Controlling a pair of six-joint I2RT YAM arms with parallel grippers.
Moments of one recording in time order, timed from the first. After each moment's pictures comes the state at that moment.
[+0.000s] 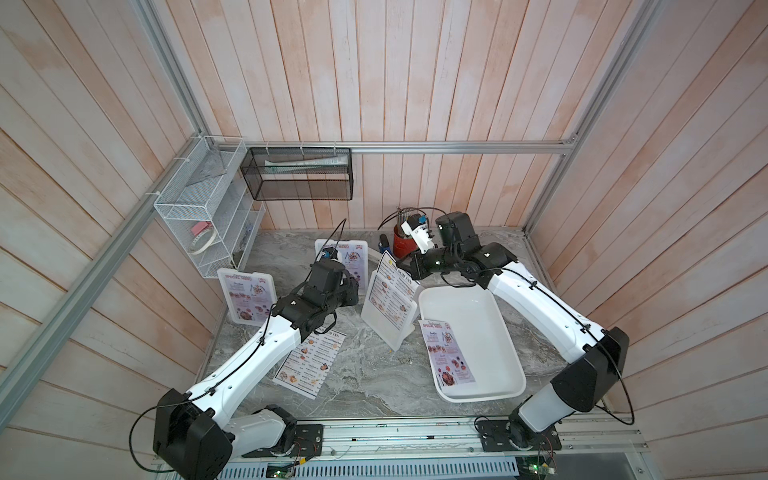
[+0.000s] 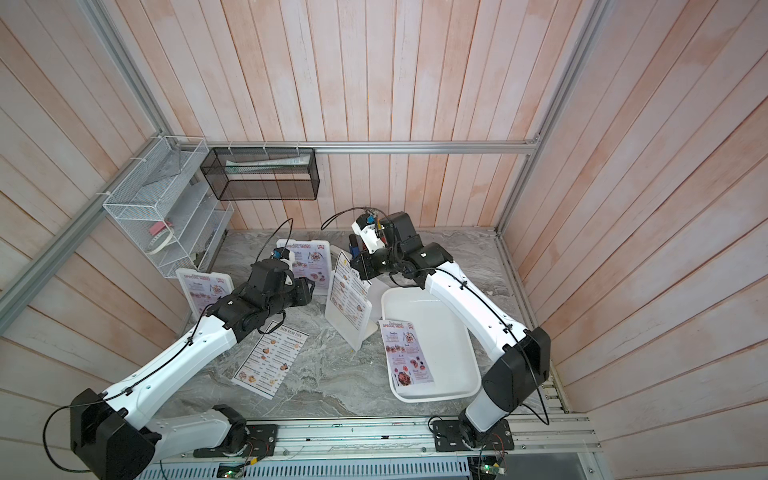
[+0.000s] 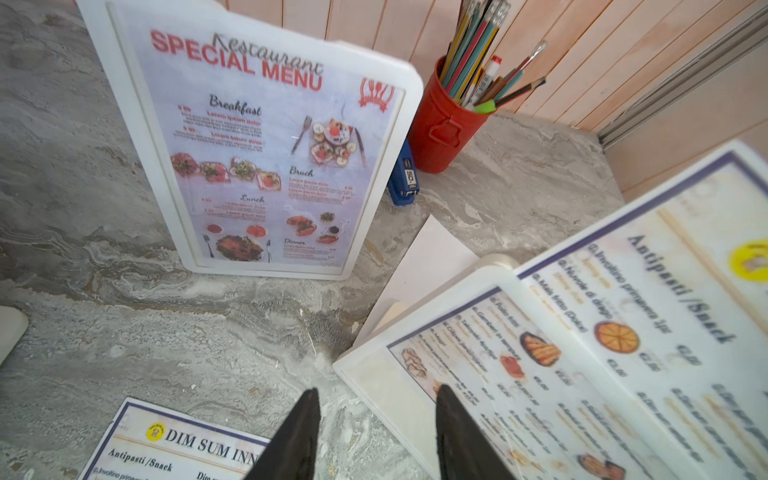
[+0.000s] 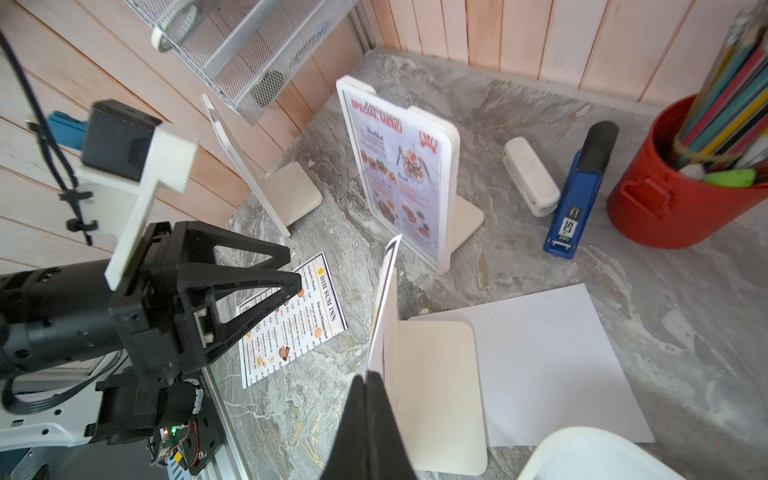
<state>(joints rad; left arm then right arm) -0.52 1.22 1.06 -0.49 -0.11 -0.50 0.62 1.59 1.64 -0.67 -0.42 0.20</state>
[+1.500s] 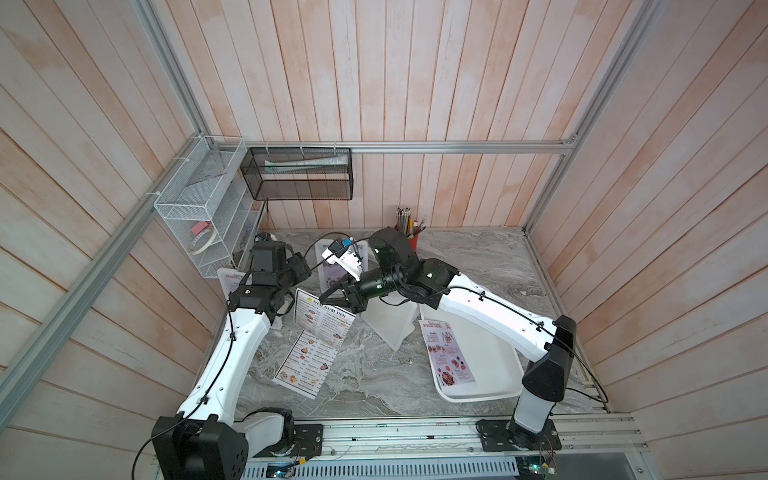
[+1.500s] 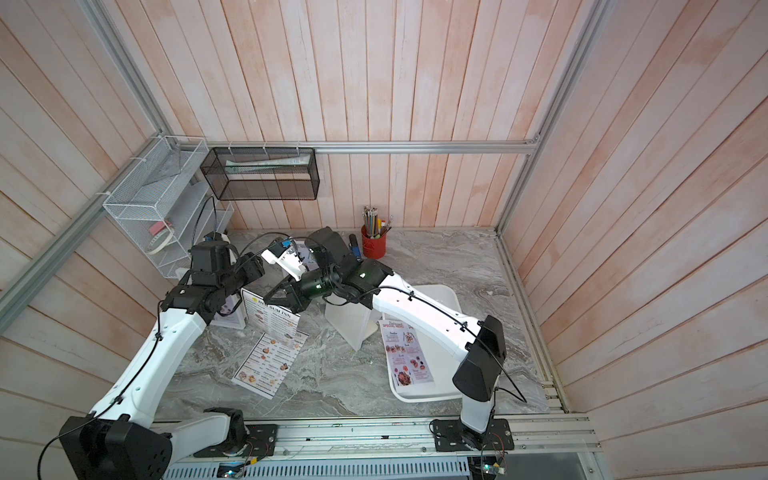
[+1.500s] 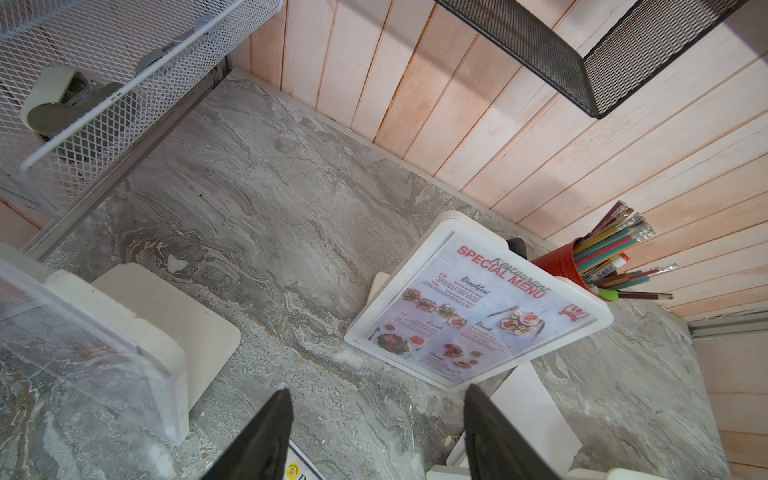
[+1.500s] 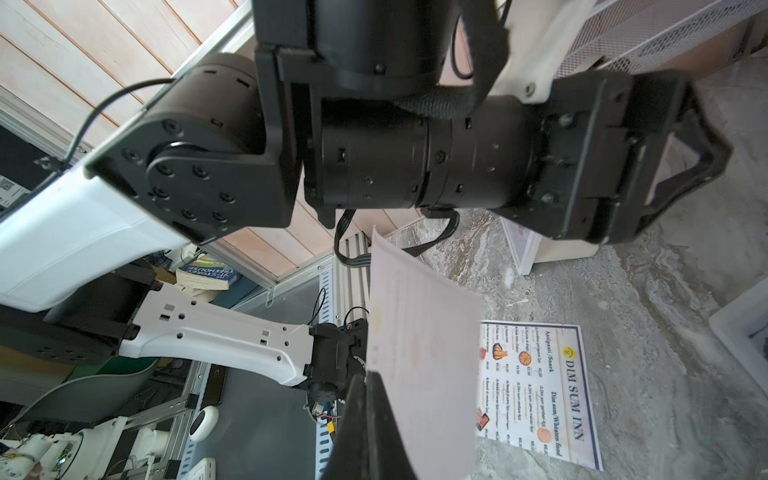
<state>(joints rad) -0.09 1.20 1.14 -0.54 -0.08 -0.51 0.99 1.80 1.83 -0.46 -0.70 0.29</state>
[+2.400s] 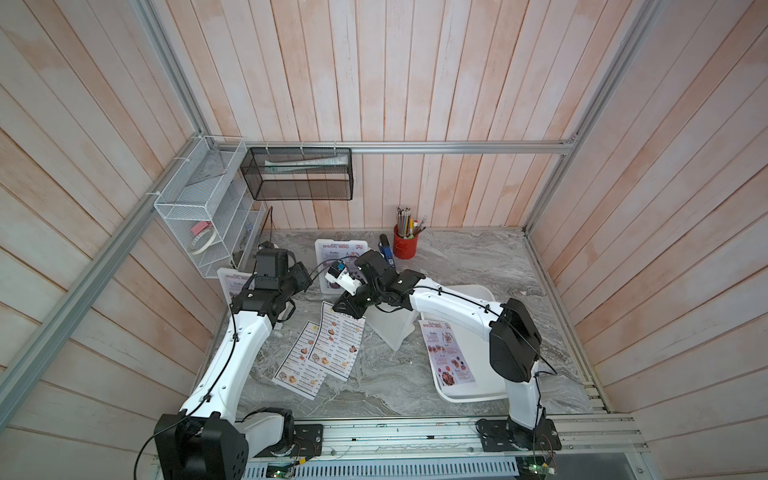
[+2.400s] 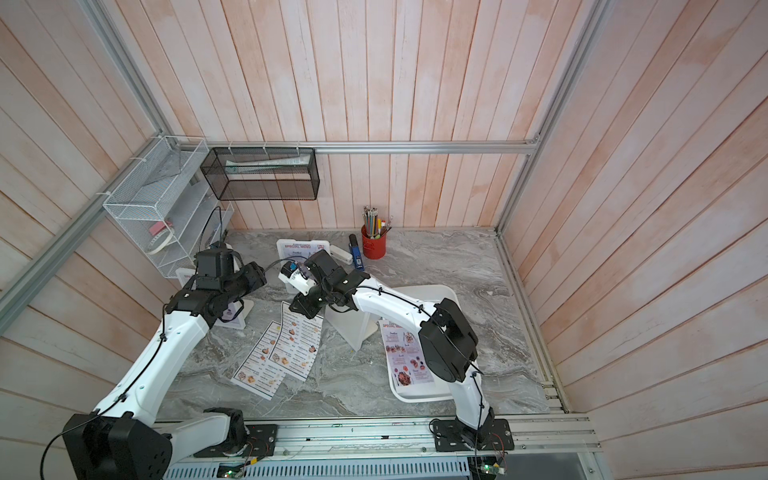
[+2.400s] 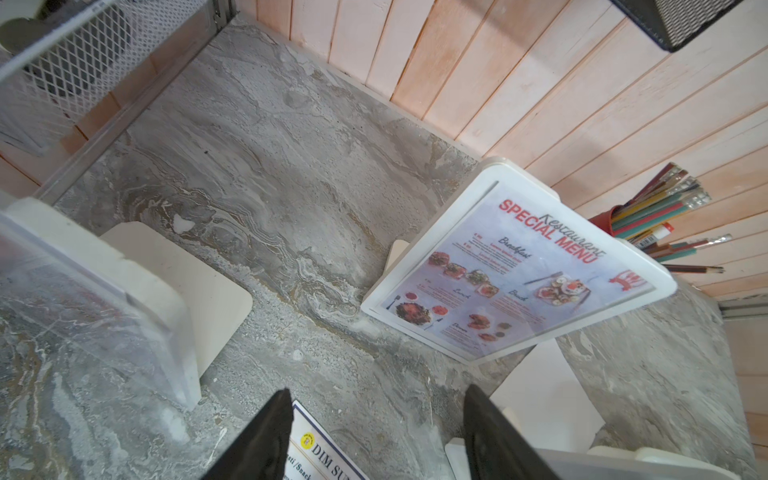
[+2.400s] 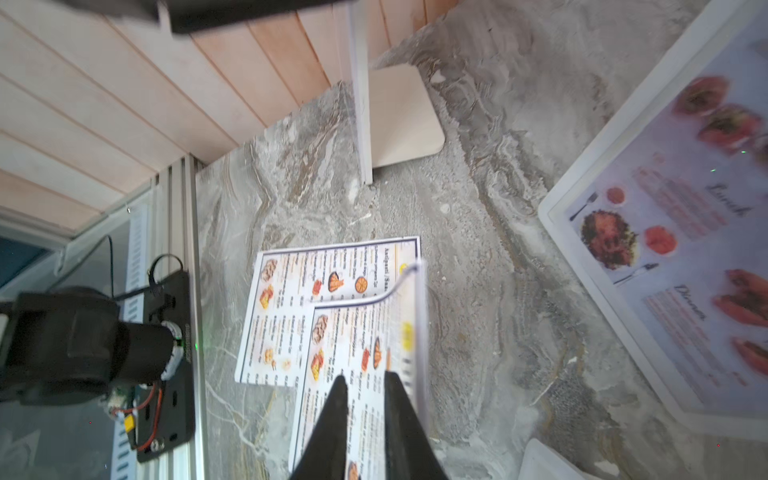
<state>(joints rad) -0.09 1.20 1.07 -0.56 -0.05 -0.51 0.95 2.02 1.75 -0.45 -0.44 0.04</state>
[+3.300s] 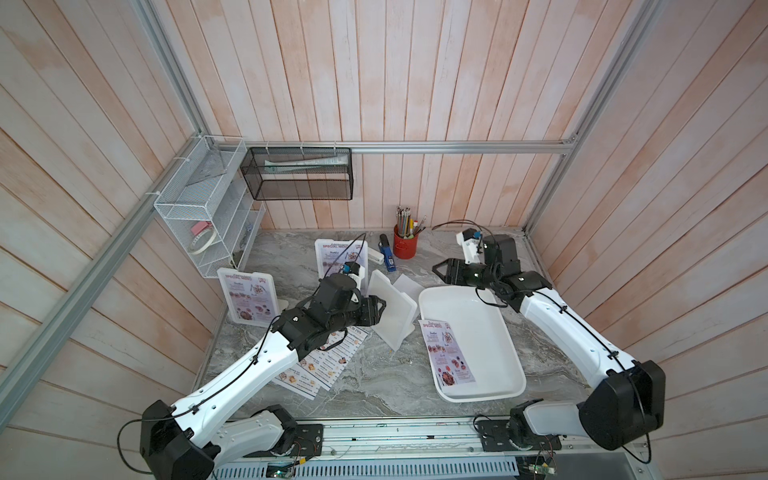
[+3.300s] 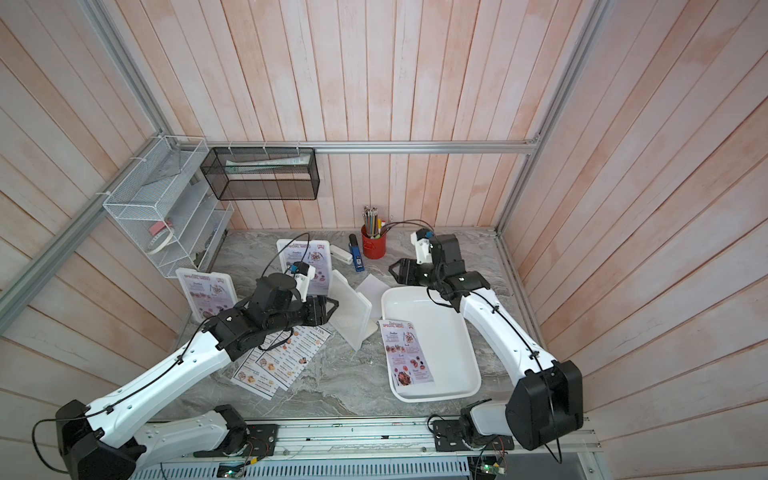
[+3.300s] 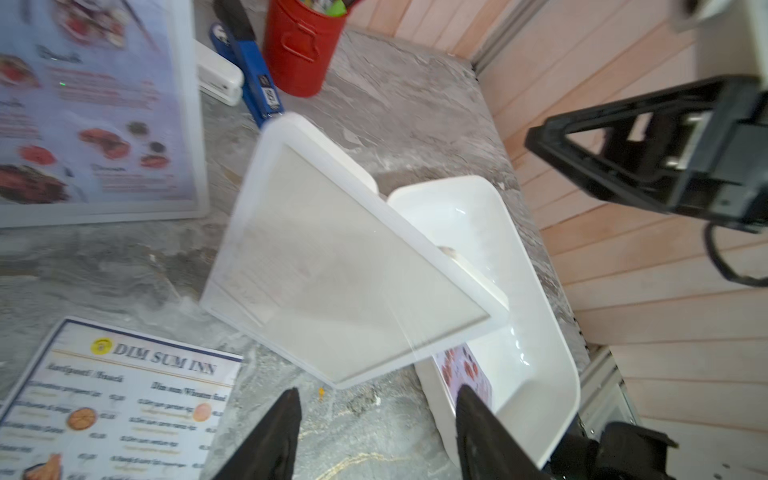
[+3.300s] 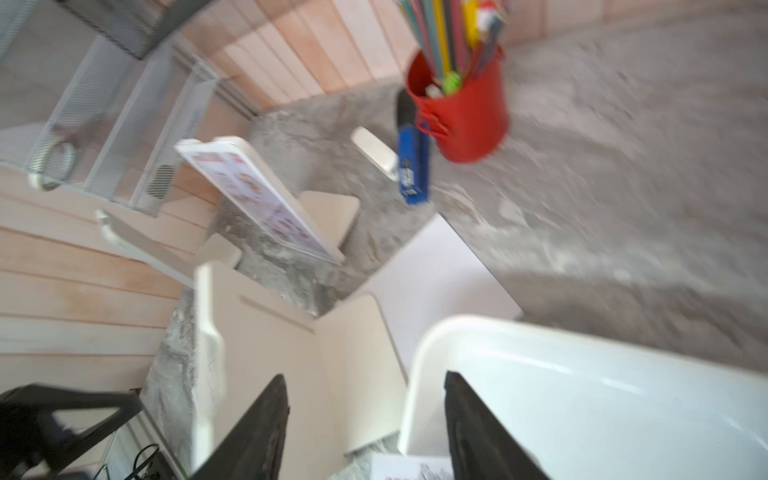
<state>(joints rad) -0.75 1.13 0.99 -0.48 0.07 -0.60 0.32 1.33 1.08 -0.42 -0.38 0.45</state>
